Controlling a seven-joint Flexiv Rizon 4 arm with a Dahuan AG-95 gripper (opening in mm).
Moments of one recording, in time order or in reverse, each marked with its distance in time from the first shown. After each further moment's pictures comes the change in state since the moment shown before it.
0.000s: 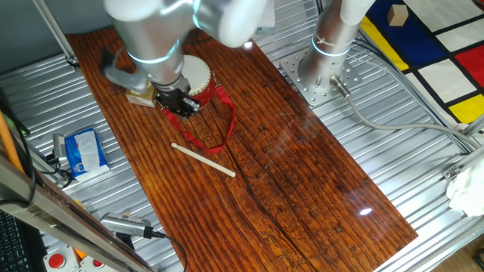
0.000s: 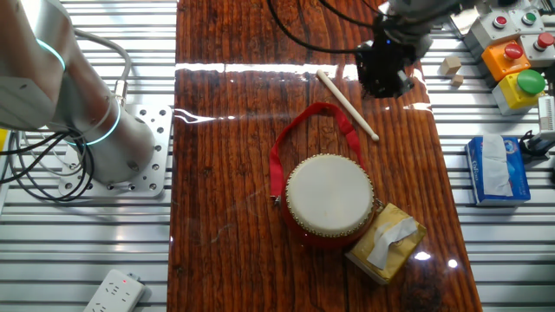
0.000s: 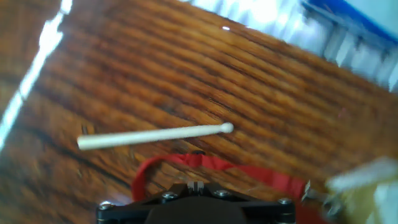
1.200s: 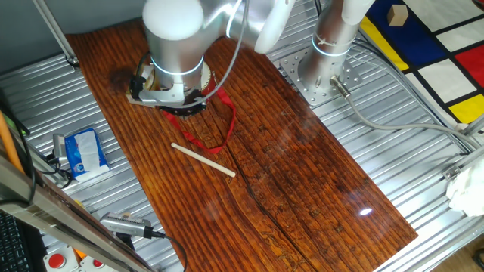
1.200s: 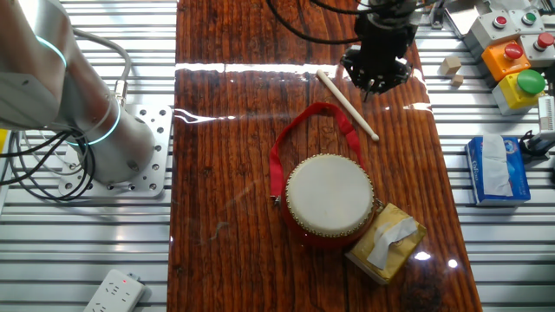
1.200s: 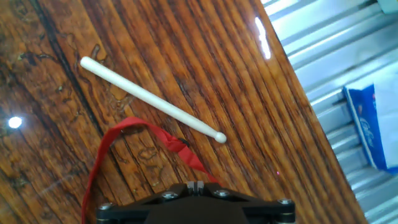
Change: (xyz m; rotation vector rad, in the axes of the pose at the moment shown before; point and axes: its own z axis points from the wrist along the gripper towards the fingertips) arm 0.006 -0.008 -0.001 0.108 0.031 -0.288
